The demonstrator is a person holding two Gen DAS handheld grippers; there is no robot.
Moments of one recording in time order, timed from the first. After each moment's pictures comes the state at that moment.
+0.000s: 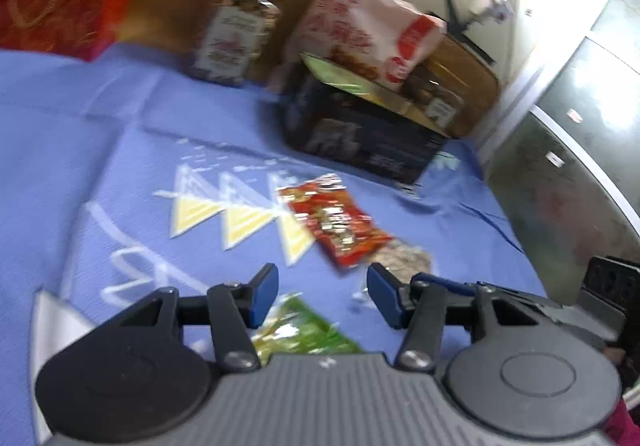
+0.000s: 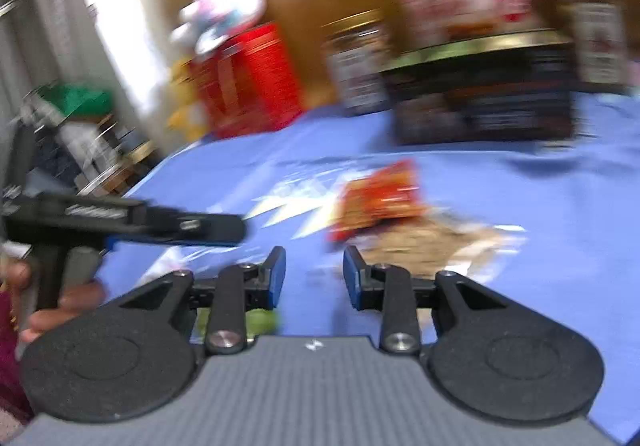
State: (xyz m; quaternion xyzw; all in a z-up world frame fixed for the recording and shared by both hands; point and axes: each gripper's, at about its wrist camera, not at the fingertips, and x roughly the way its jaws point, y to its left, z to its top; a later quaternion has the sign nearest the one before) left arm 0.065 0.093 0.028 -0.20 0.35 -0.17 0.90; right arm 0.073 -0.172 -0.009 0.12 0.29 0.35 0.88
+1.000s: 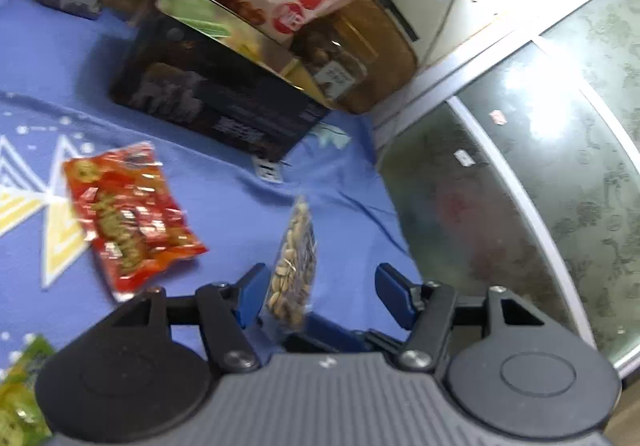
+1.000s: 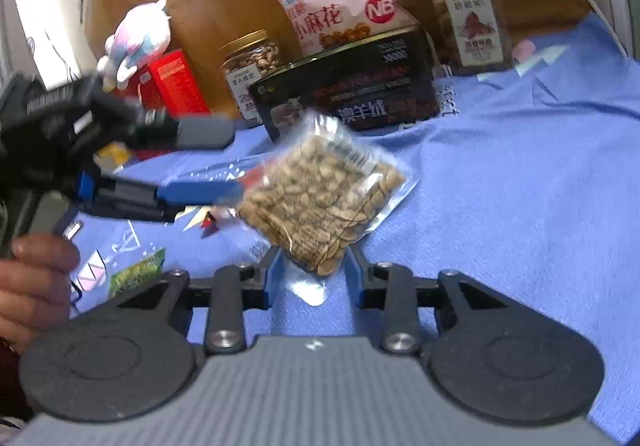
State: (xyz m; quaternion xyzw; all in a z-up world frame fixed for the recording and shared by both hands) left arm 0.126 0.013 0.023 -0.31 0.37 -0.32 0.81; right arm 0.063 -0.235 -0.032 0.12 0.29 0.27 0.91
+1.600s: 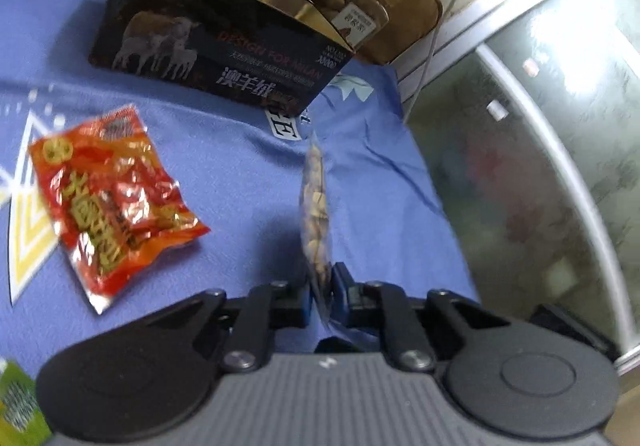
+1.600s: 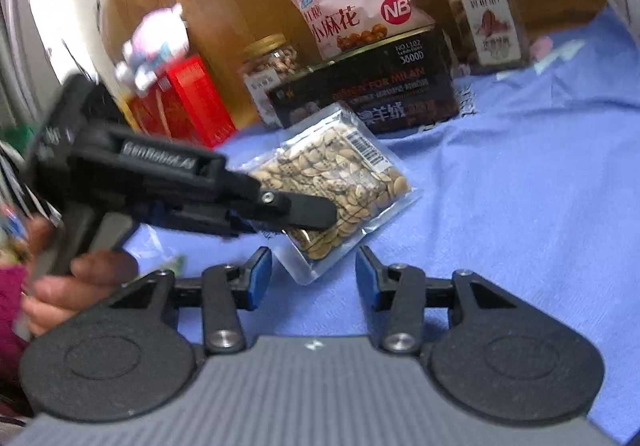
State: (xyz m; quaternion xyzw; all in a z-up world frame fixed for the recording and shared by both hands) left arm 0.149 -0.007 -0.001 -0.27 0.44 -0.32 0.80; right arm 0.064 -0.245 -0.032 0.17 0.28 0.31 0.89
